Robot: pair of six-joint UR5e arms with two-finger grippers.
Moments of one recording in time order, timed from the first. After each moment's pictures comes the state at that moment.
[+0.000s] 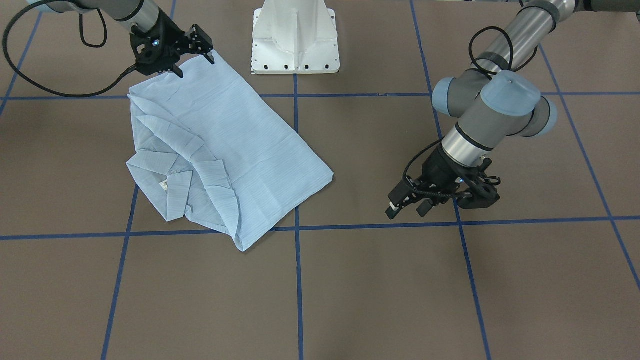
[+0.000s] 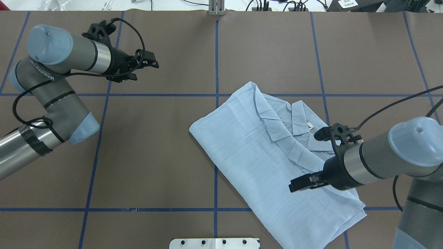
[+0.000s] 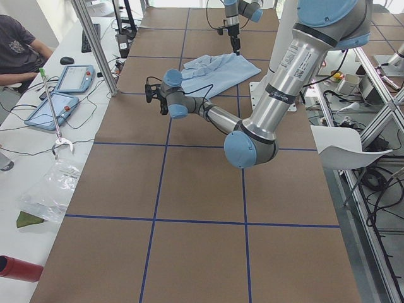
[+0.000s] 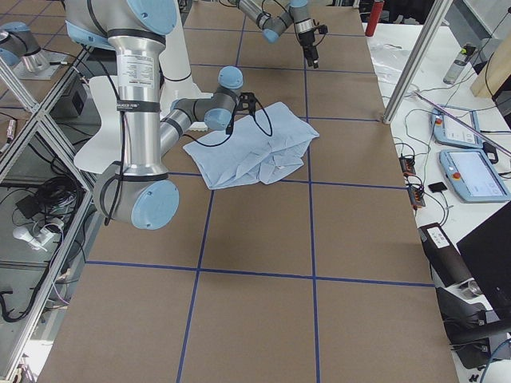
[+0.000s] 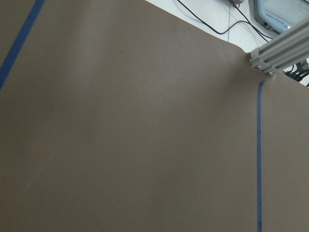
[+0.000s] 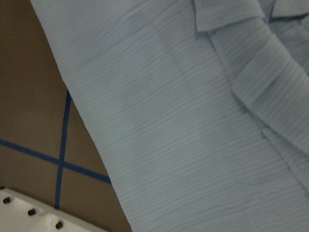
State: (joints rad) left arm -0.80 -2.05 -1.51 -2.38 -1.98 -1.53; right arm 0.52 -1.54 2.19 -1.19 2.09 1.17
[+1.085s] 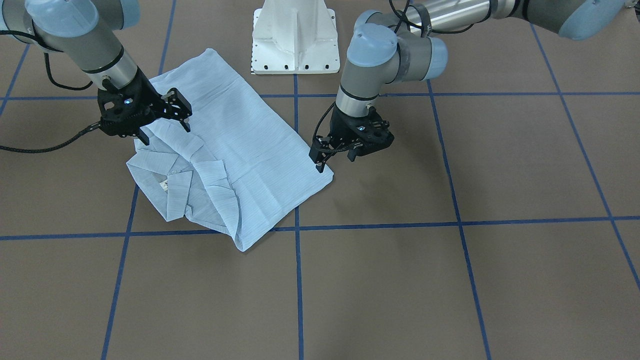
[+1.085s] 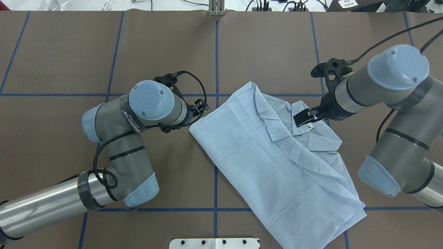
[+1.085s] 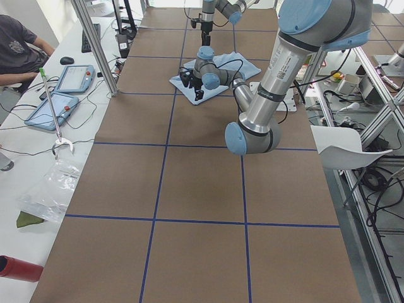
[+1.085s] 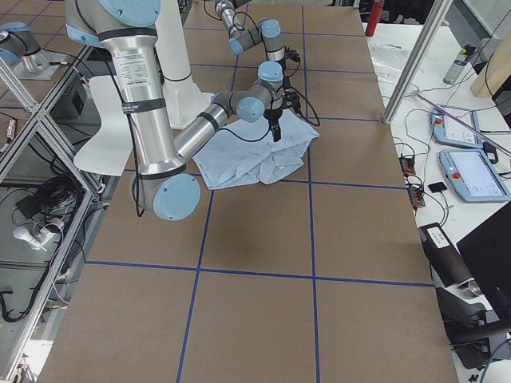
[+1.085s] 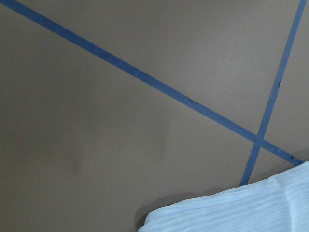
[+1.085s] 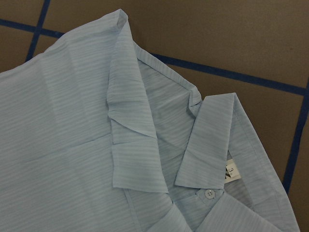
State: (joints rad) left arm -0.51 -2.25 -1.60 -1.82 -1.71 -1.74; right arm 0.74 -1.29 2.01 -1.51 2.06 0.79
